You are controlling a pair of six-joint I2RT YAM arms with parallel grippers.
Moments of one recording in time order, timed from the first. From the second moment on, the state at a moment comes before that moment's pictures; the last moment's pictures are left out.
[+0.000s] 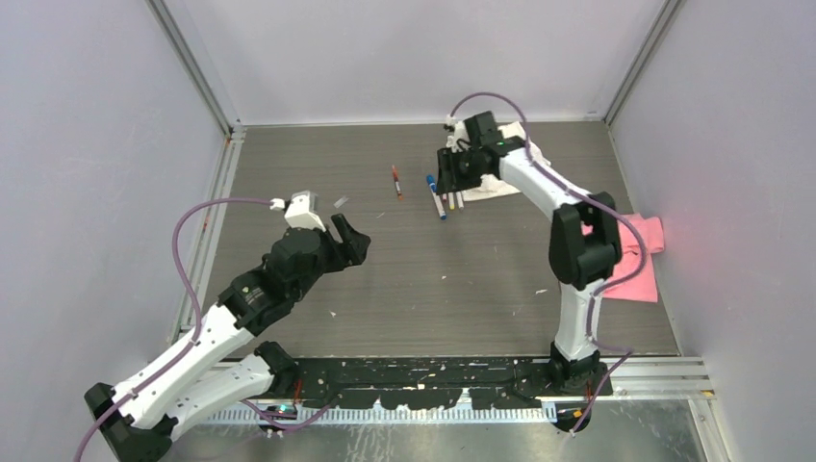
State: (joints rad) left arm -0.77 0.74 0.78 -0.44 -0.39 -0.71; right arm 0.40 2.05 1.69 -0.59 -0.24 0.16
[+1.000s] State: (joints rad) left arm -0.16 1.34 0.86 -0.66 -0.15 -0.93; right arm 0.11 1.55 1.00 -0.30 -1.04 0.00
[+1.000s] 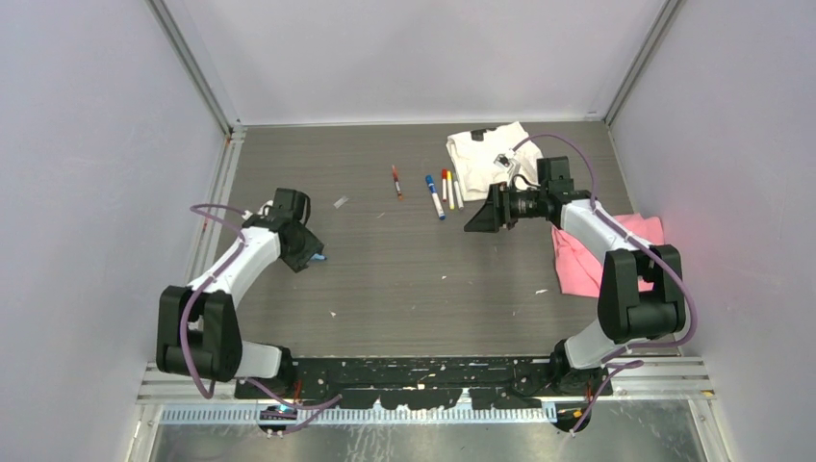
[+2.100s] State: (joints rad) left arm -0.11 1.79 1.15 -0.85 -0.24 -1.07; right arm 0.07 1.56 1.00 -0.29 -1.08 0.02
